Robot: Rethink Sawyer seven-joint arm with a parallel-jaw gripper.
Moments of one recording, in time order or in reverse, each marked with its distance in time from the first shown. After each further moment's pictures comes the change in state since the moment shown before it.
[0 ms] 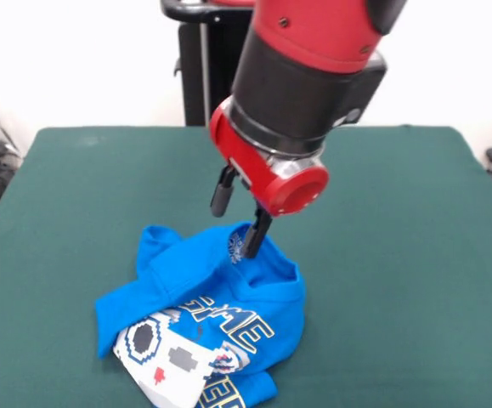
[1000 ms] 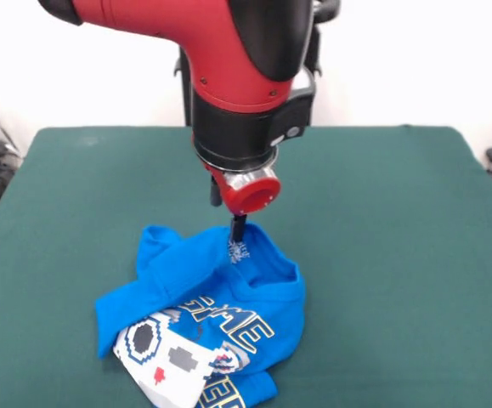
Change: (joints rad) arm -0.117 -0.024 0.050 0.254 0.109 -0.063 0.000
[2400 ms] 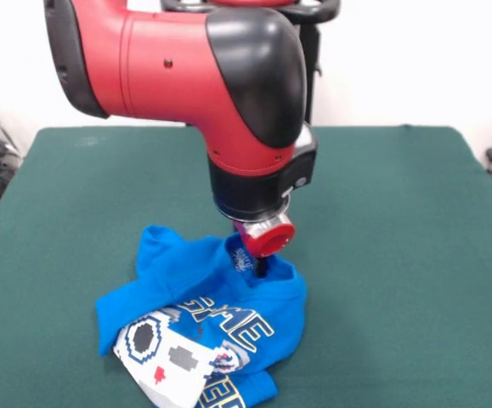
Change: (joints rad) arm -0.055 0.095 0.103 0.027 -0.025 -0.095 0.000
